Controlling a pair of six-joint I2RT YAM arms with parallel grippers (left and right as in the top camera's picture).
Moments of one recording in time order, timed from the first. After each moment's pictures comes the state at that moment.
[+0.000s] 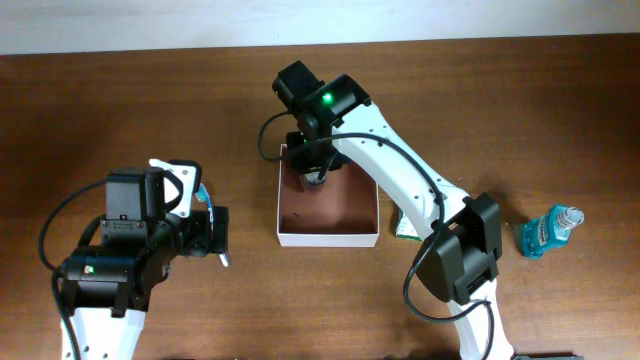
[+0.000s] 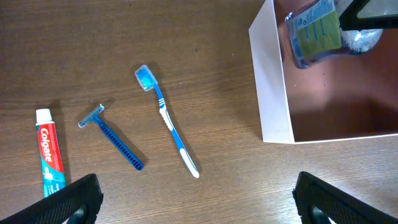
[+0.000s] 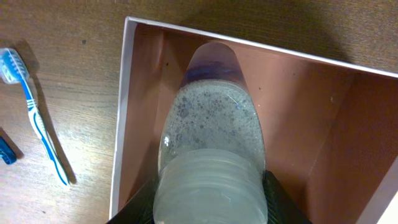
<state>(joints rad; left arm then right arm) -0.07 1.04 1.10 -1.05 0.07 0.02 0.62 2.21 2.16 -1.33 -0.05 0.48</state>
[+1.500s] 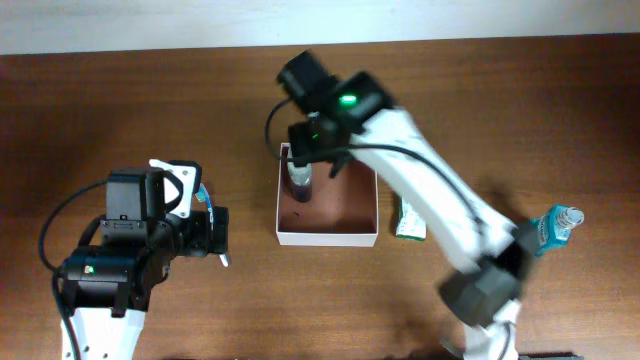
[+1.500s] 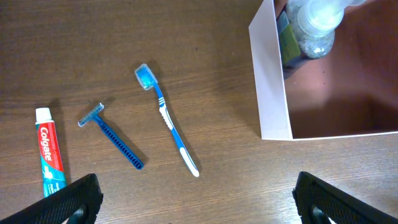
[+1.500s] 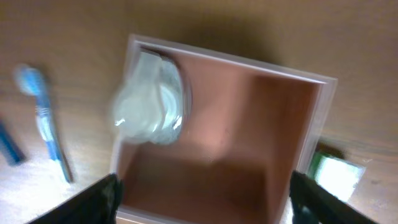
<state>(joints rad) -0.07 1.04 1.10 -1.05 0.07 0.02 0.64 2.02 2.18 -1.38 0.09 0.49</state>
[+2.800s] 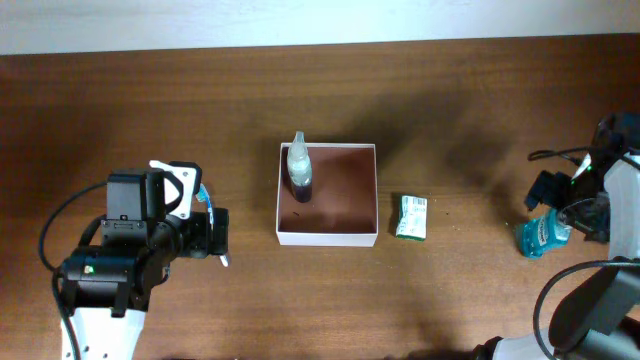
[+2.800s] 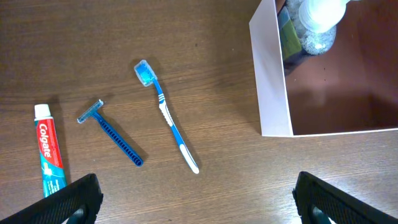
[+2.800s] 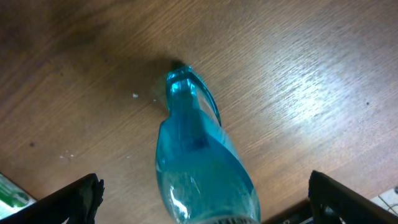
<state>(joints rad) -0.07 1.04 1.10 -1.07 0.07 0.02 -0.49 1.68 1.35 -1.23 0.08 0.16</state>
